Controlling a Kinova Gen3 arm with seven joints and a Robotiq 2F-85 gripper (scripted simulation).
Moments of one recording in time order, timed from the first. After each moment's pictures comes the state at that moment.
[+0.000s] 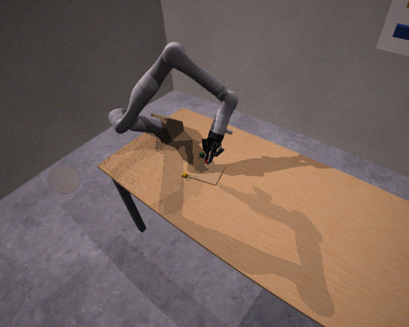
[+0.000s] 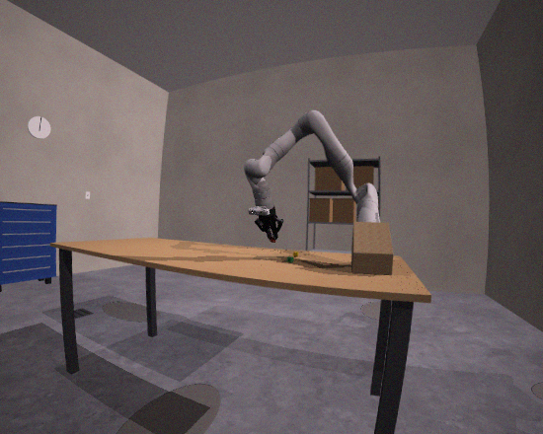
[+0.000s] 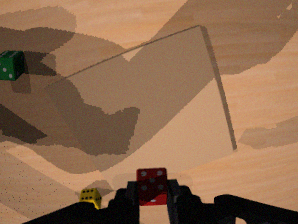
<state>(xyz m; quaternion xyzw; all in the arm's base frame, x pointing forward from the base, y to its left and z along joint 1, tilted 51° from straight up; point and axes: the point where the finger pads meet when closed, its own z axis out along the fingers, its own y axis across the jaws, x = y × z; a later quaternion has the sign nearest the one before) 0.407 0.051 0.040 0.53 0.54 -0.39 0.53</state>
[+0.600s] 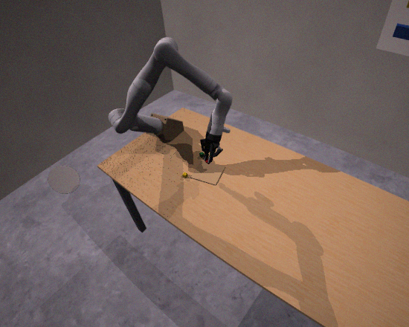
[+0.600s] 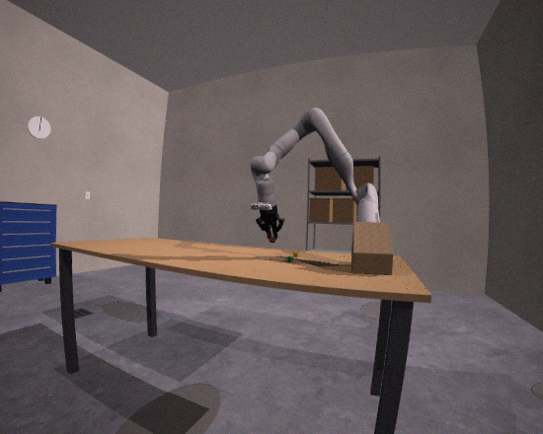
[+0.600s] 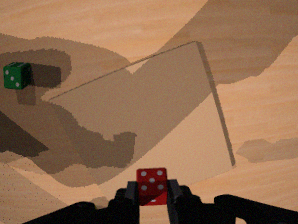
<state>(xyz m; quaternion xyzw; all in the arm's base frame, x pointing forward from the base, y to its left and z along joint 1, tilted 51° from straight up) 0.408 0.051 0.040 0.55 0.58 -0.34 0.49</state>
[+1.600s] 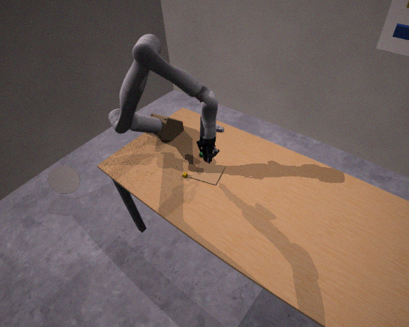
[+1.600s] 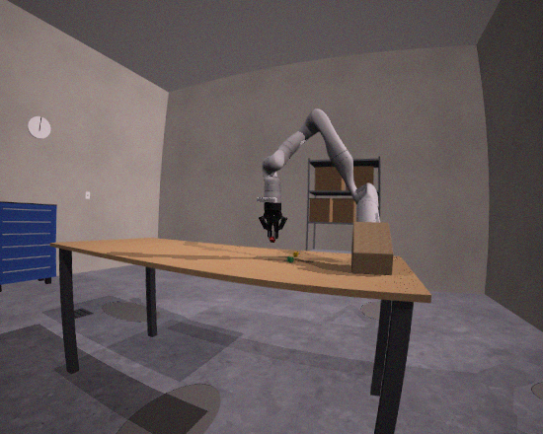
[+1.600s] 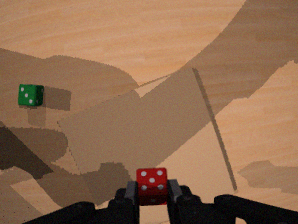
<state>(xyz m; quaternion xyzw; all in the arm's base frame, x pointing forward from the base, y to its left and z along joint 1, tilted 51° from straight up) 0.406 0.050 0.044 0.60 0.65 -0.26 0.40</state>
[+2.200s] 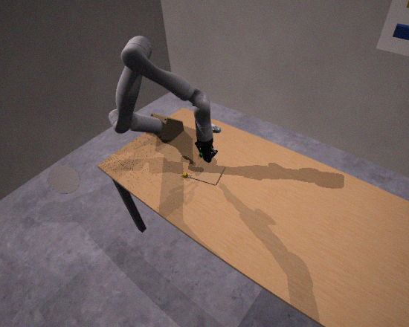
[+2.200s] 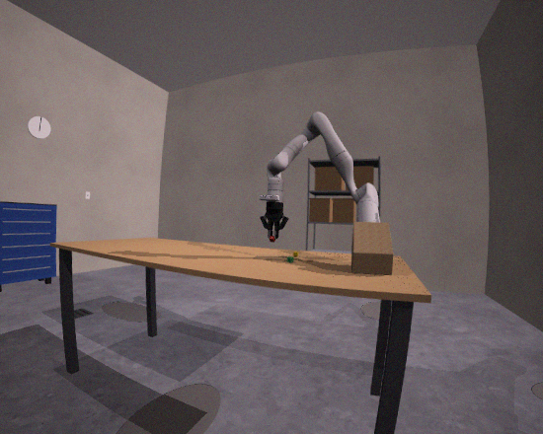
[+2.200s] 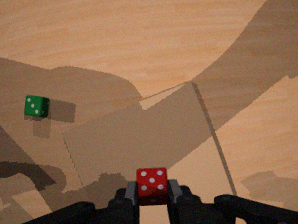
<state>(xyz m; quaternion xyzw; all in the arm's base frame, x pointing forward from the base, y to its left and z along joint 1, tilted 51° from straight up) 0.405 0.050 0.046 0.61 0.67 -0.22 0.35</state>
